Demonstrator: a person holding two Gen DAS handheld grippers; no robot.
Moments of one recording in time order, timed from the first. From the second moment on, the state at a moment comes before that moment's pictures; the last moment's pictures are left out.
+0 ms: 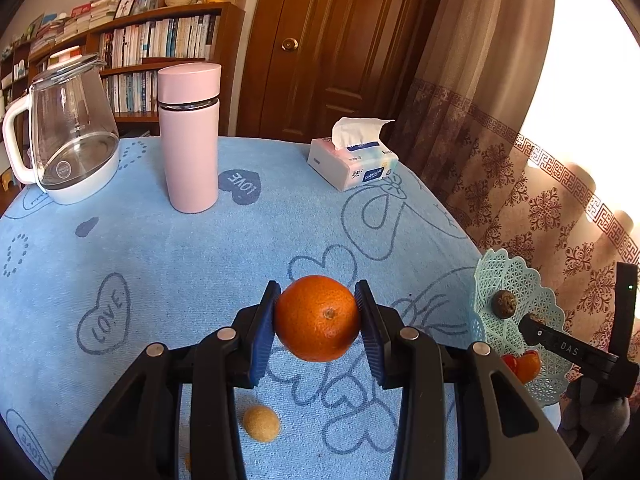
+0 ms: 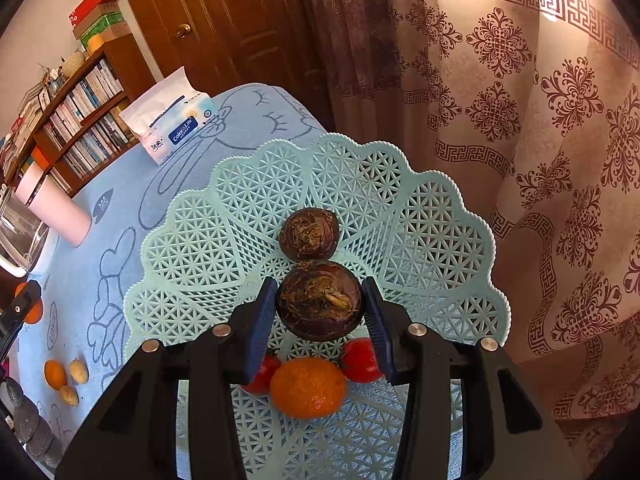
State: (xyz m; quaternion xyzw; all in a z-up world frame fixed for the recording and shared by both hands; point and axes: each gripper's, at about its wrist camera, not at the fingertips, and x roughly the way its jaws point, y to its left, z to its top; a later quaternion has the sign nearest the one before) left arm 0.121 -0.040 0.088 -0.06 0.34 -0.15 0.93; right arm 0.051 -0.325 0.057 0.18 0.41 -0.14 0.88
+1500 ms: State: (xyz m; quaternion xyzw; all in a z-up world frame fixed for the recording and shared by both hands) left arm 0.086 -0.104 0.083 0.00 0.32 -0.25 0.91; right arm -0.083 -0.313 0.092 0.20 0.31 -0.13 0.92
